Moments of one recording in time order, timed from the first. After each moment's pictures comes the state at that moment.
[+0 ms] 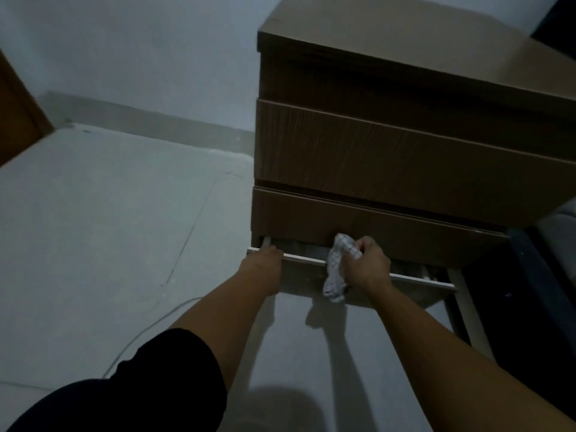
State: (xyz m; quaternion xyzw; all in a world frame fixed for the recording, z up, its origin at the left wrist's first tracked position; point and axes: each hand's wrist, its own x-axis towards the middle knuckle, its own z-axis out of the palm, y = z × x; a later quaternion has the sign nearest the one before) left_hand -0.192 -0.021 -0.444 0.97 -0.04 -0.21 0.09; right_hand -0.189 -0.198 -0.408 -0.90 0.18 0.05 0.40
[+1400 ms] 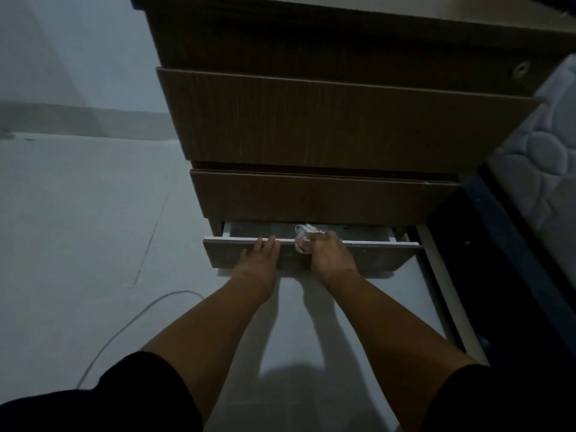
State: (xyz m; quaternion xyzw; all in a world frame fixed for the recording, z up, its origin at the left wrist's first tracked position) left_hand -0.215 -0.086 -0.454 0.96 -0.10 -0.25 0.02; right_hand -0.198 -0.227 -0.459 -0.98 -0.02 0.12 0.17
